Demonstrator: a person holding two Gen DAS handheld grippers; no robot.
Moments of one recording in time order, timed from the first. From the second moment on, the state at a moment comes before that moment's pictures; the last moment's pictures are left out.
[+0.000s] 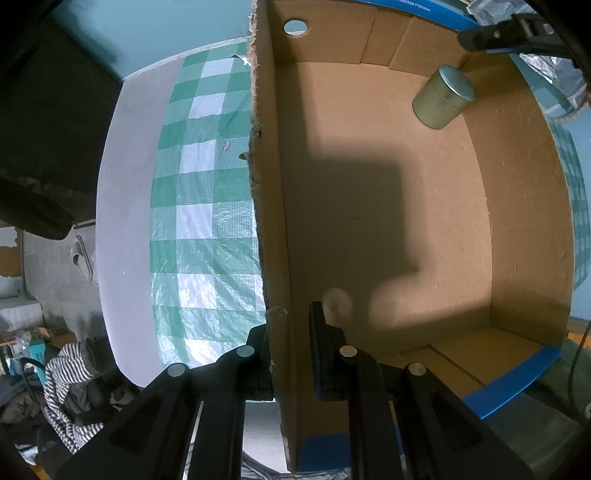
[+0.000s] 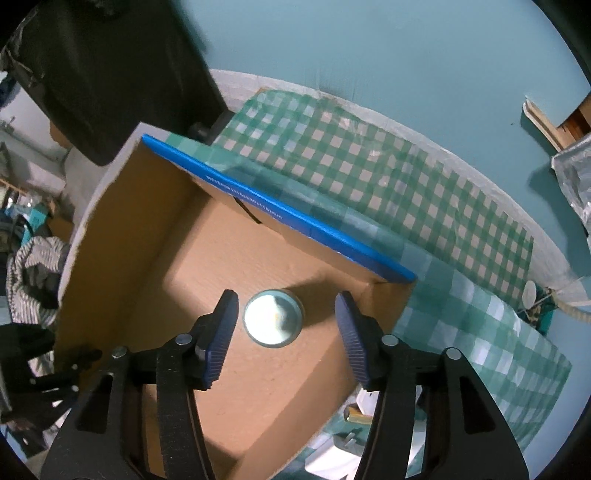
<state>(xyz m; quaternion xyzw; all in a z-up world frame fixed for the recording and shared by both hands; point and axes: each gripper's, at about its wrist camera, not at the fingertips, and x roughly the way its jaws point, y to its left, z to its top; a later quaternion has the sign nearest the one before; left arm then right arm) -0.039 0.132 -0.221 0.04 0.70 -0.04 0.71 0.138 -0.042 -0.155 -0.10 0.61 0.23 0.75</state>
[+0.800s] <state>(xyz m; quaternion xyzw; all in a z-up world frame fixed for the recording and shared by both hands) -0.039 0.127 -0.217 0.05 0.70 -0.04 0.71 0.125 -0.117 -0.099 -0.07 0.58 0.19 0.79</state>
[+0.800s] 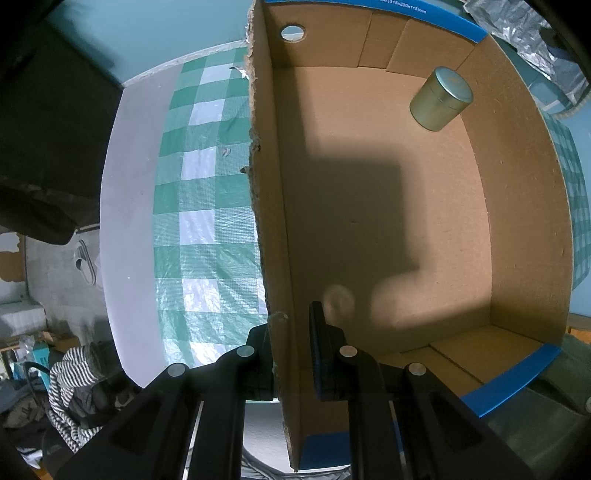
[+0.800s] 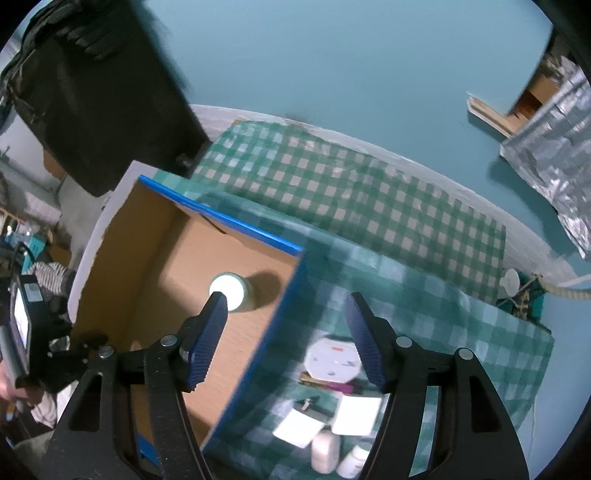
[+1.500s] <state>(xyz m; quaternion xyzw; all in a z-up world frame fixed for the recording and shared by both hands) -0.041 0.130 -0.218 0.05 0.70 -0.03 0.71 0.139 -0.231 -0.202 0.04 0.68 0.06 0.73</state>
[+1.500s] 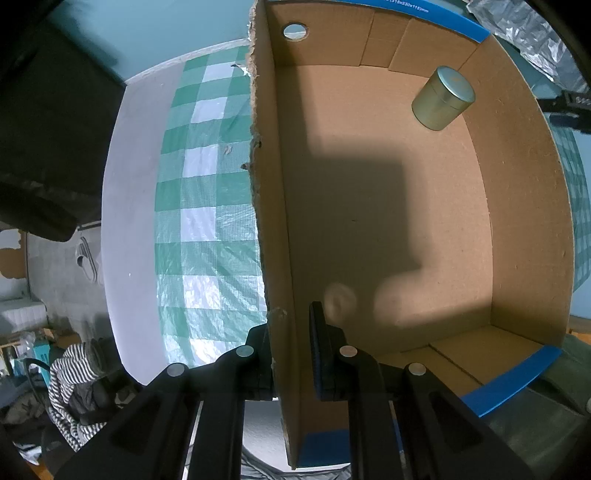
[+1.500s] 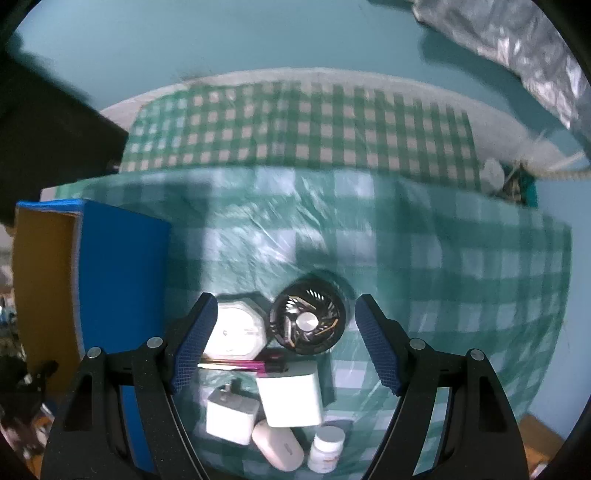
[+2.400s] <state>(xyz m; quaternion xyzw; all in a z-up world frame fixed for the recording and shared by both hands) -0.040 0.131 -0.221 0.05 0.71 -0.03 0.71 0.132 -0.238 -0.255 0.02 0.69 0.02 0.72</state>
